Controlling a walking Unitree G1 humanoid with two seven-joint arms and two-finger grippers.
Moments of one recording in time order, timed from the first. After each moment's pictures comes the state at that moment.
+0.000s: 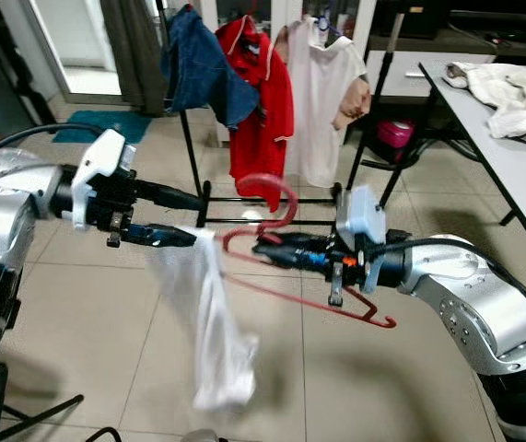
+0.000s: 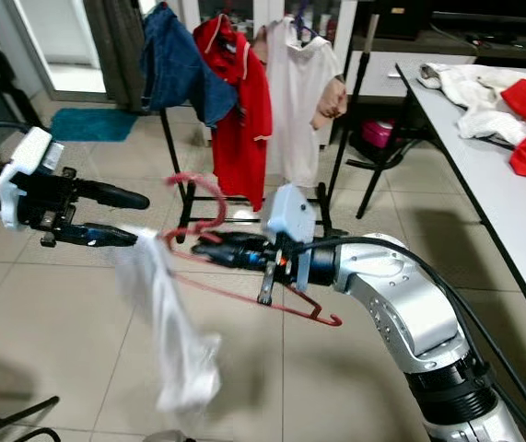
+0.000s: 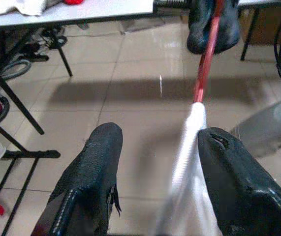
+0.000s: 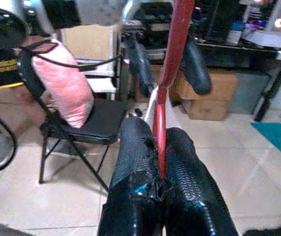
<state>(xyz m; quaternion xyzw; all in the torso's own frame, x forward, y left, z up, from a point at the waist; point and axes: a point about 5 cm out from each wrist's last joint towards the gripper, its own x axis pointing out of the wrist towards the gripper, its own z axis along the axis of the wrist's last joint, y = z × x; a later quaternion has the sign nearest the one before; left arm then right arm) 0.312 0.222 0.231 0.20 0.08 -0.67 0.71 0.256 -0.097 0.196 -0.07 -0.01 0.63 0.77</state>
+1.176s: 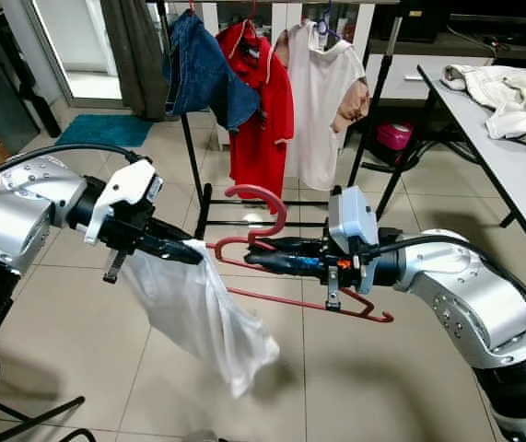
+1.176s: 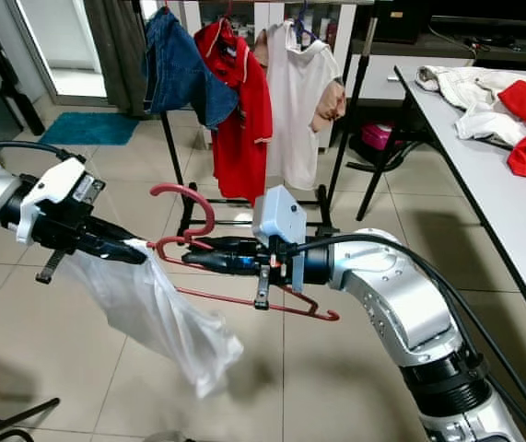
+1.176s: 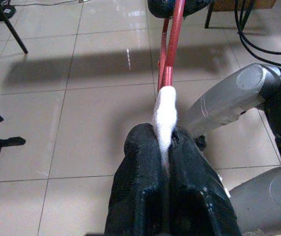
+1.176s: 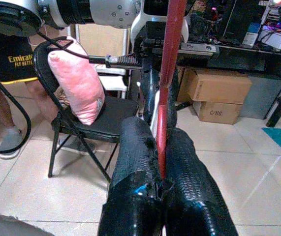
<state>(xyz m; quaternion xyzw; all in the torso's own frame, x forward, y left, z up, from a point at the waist) 0.306 0.208 0.219 0.23 0.14 -0.71 0.65 0.258 -0.089 0.198 -0.08 -0.01 0.66 0.75</state>
